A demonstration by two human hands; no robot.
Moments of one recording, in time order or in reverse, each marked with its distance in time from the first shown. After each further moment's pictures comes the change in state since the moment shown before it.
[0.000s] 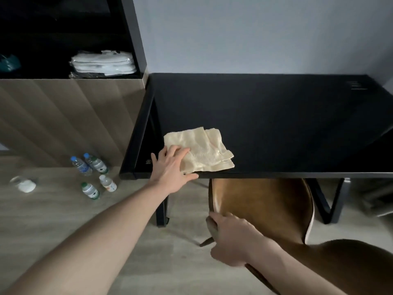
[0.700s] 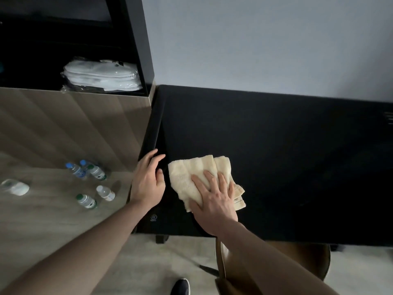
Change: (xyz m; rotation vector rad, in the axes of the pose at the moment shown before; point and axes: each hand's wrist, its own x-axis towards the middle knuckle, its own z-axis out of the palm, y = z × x) left_hand 0.116 -0.113 -0.012 -0.331 0.255 -0.128; right_hand 0.227 -0.042 -0.115 0.021 0.595 -0.188
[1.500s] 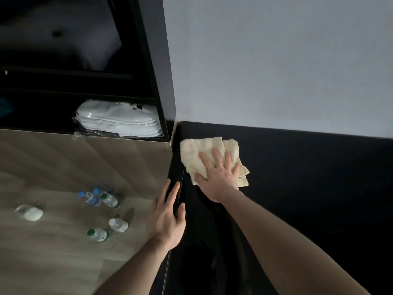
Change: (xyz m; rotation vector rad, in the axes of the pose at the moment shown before) left_hand 0.109 -0.026 0.005 0.108 -0.134 -0.248; right_hand 0.288 -0.031 -0.042 -0.048 -0.037 0.030
